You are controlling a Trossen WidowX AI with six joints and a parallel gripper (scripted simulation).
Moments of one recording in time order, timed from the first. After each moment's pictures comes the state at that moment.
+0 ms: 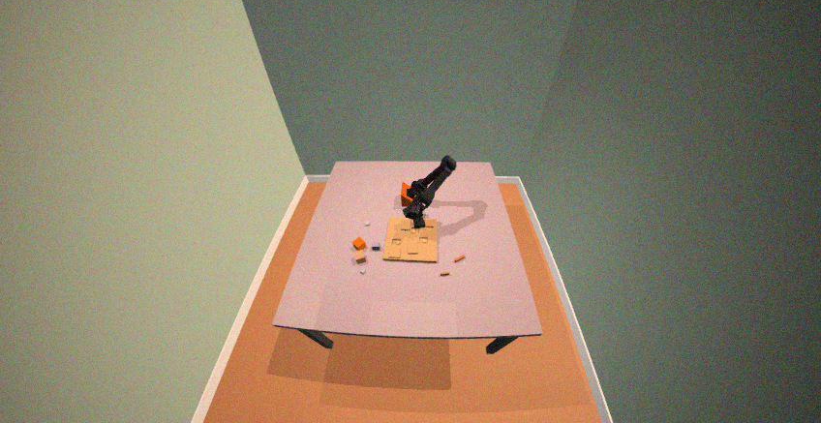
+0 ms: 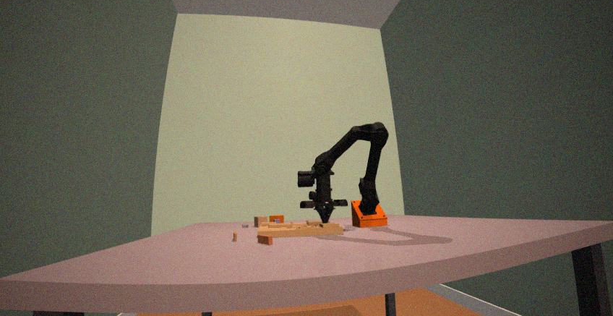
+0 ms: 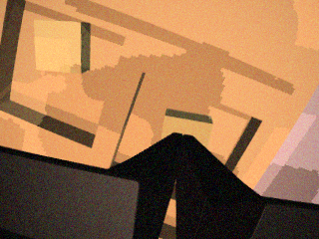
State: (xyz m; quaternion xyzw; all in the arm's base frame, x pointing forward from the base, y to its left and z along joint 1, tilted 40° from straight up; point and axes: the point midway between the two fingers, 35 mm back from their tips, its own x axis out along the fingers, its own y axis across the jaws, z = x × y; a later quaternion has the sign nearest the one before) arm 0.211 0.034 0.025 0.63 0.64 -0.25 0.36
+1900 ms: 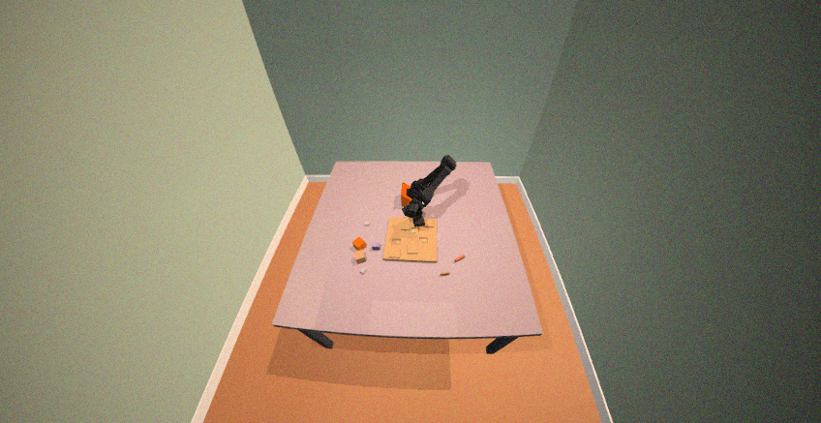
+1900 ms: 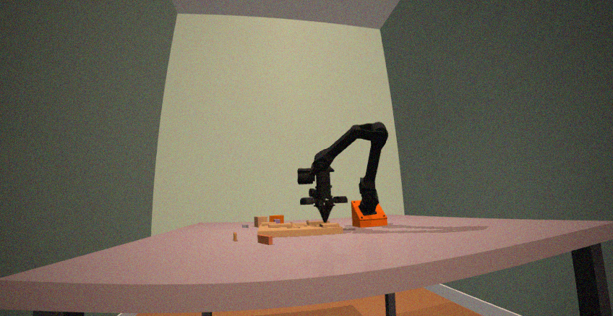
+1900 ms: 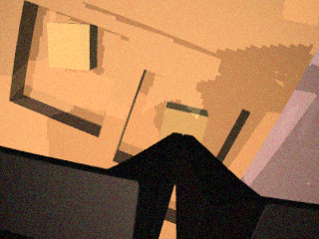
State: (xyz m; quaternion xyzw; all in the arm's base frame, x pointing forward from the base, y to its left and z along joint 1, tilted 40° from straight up) arm 0.210 0.024 0.034 0.63 0.64 -0.24 0.36
